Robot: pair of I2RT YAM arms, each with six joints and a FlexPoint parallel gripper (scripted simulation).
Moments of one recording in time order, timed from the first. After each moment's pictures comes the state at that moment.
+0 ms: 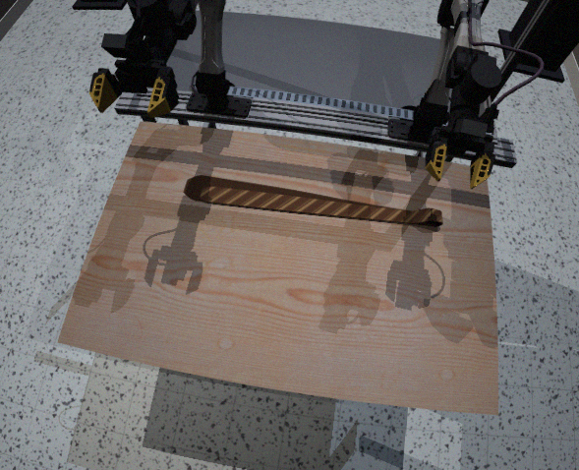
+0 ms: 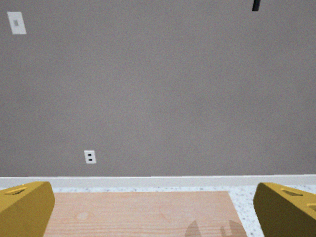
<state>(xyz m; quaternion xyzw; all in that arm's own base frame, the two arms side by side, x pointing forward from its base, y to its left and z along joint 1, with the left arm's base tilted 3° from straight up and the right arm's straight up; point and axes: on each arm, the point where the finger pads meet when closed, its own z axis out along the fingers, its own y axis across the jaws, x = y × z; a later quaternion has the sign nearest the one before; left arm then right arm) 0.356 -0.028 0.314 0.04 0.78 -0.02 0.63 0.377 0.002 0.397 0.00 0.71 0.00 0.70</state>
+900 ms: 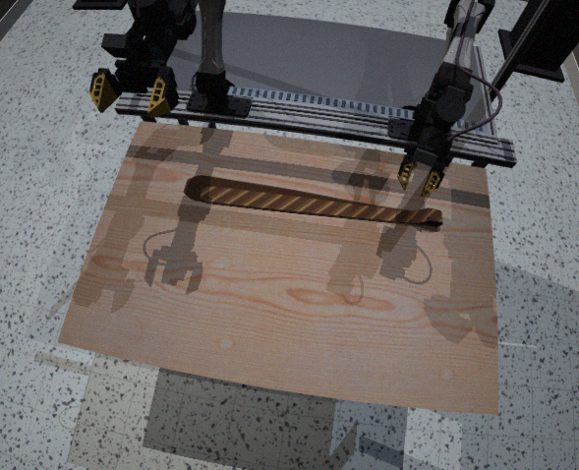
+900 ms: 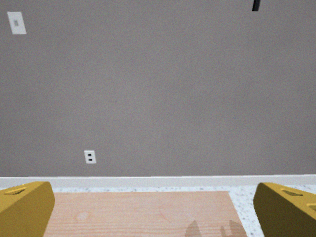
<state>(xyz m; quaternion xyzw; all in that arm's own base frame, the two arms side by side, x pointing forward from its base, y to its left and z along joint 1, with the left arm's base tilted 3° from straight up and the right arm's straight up) 0.315 -0.073 0.189 0.12 0.86 -0.05 0.50 0.377 0.002 0.397 0.00 0.71 0.00 0.70</state>
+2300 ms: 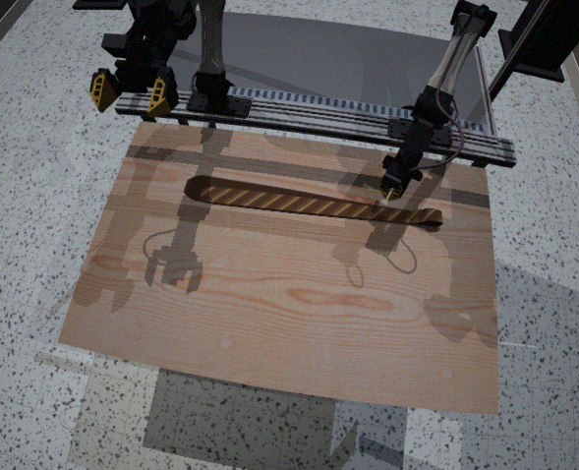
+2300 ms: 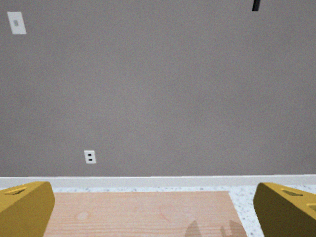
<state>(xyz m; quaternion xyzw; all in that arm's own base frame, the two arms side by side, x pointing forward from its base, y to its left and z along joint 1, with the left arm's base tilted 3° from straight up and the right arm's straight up) 0.280 -0.108 0.076 0.17 0.91 -0.07 0.36 0.377 0.002 0.397 0.00 0.71 0.00 0.70</state>
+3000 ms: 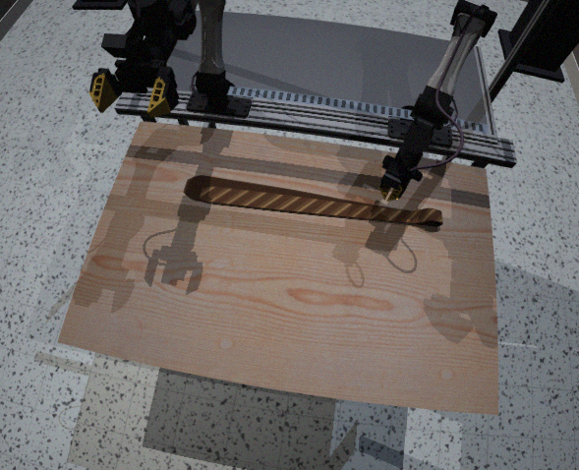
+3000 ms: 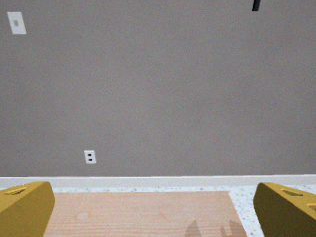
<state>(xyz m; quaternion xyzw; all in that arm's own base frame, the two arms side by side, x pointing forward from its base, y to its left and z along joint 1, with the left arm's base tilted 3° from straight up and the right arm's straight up) 0.280 -0.109 0.075 0.17 0.91 -0.08 0.37 0.377 0.002 0.397 0.00 0.71 0.00 0.70</state>
